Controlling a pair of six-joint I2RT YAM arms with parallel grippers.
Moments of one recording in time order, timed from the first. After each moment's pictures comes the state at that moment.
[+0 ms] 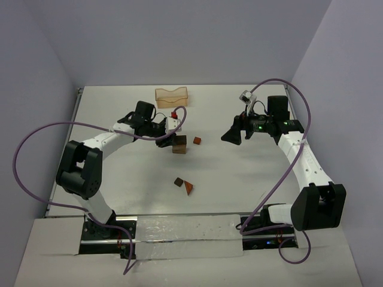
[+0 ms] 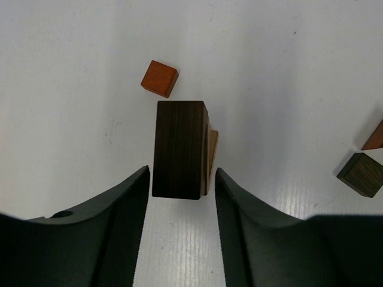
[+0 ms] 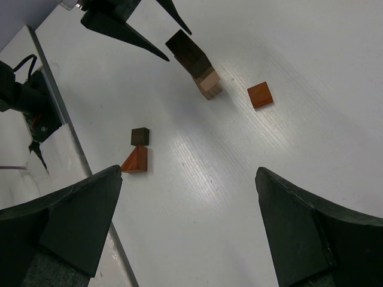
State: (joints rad) left arm -0.43 1.71 1.15 -0.30 0.76 0.88; right arm 0.05 1.28 1.09 -0.55 -0.95 -0.23
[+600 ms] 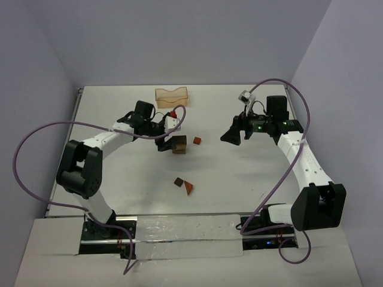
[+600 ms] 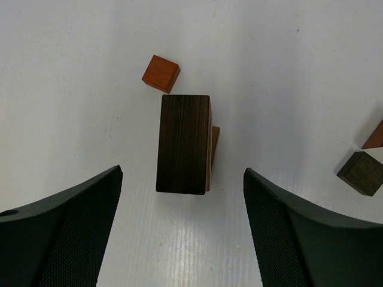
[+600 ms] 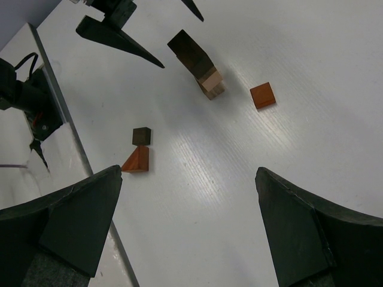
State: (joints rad) left arm -0.42 1.72 1.15 -0.31 0.76 0.87; right arm 0.06 1.28 1.09 -0.55 -0.95 -0.23
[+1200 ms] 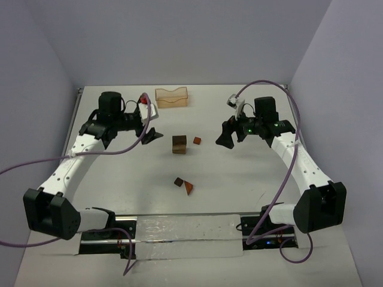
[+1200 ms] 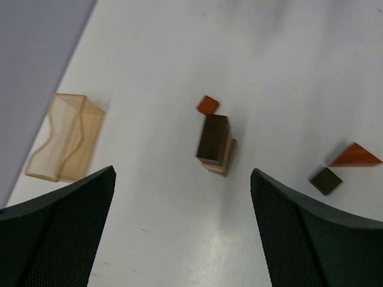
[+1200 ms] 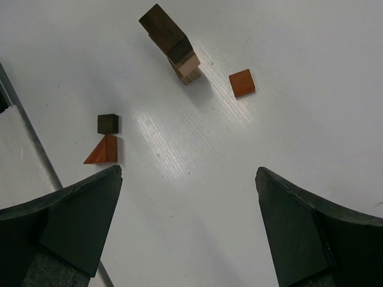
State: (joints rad) left arm -0.30 1.33 1.18 -0.40 0.79 0.72; right arm 0.18 1.28 1.09 -0.56 -0.73 -0.29
